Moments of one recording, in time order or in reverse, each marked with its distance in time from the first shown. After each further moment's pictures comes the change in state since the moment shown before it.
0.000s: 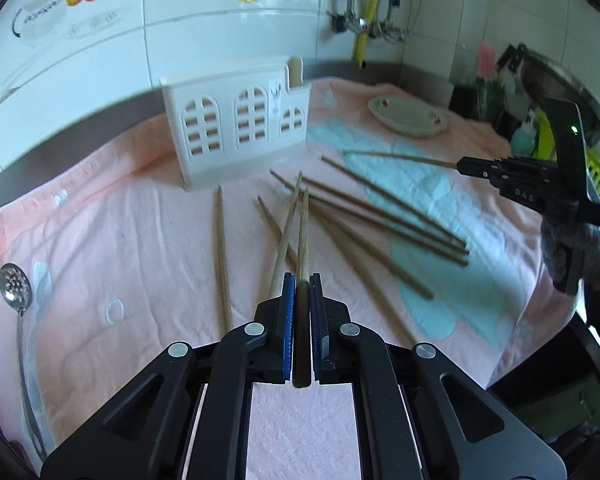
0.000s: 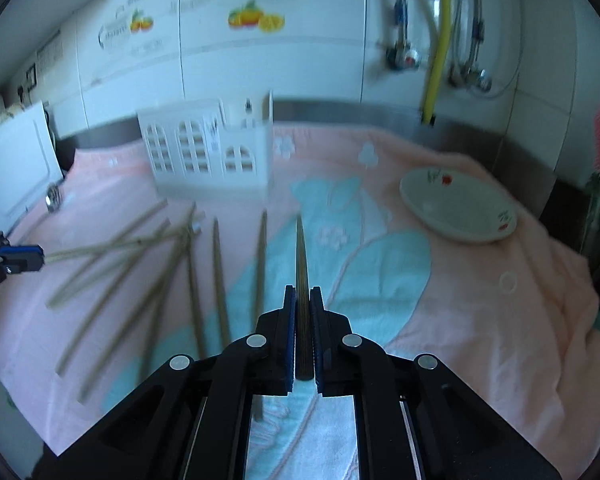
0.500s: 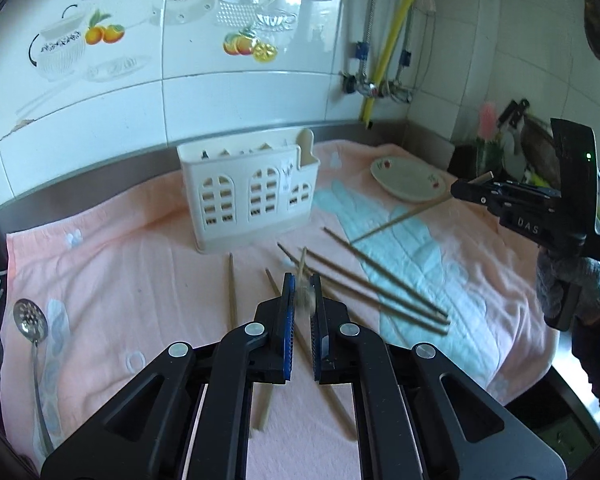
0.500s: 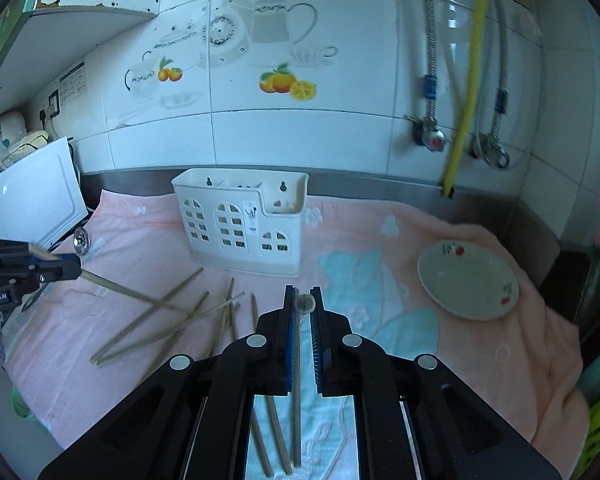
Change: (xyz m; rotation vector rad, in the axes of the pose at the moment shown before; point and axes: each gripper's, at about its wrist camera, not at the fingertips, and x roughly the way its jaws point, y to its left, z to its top) left arm -0.033 0.011 0.054 -0.066 -0.121 -0.012; right arm -0.031 0.027 0.074 -0.046 -0.085 0.049
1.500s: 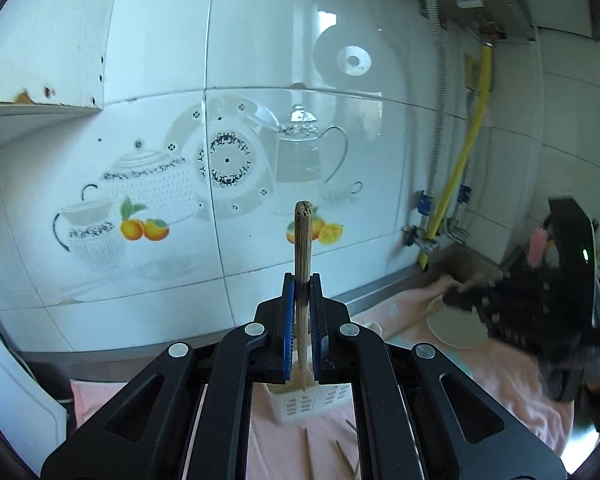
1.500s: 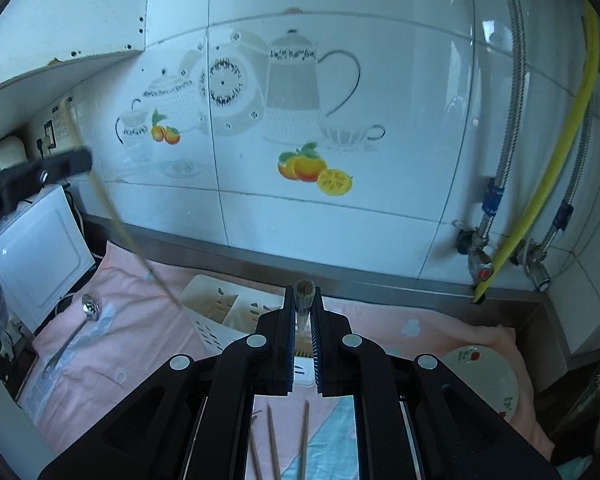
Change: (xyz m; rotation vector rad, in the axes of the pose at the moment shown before) left arm -0.030 0.043 0.206 0.009 -0.252 0.160; right arm 0.051 0.012 0.174 -0.045 0.036 0.070
